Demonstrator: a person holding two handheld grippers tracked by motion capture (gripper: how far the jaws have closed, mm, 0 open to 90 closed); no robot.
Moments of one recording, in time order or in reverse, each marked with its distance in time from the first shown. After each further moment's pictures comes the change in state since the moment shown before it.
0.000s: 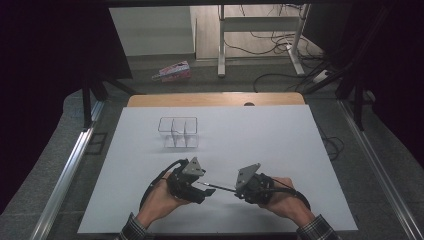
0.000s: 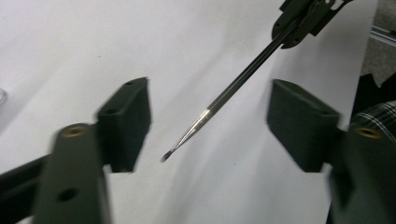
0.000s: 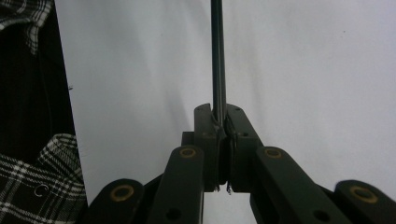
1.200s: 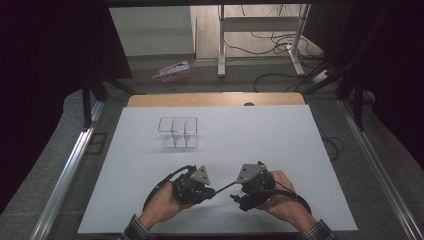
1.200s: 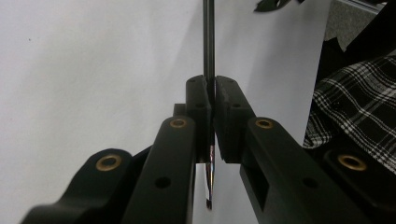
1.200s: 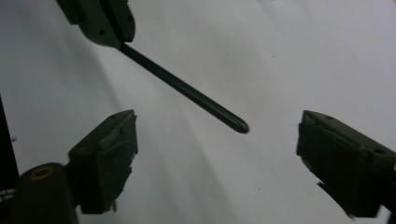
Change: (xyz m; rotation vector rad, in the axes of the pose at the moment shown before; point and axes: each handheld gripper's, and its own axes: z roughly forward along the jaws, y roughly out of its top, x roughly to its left) left arm -0.013 0.004 0.012 0.123 -0.137 0.090; right arm 0.004 0.003 -0.002 -0.105 -0.200 0.075
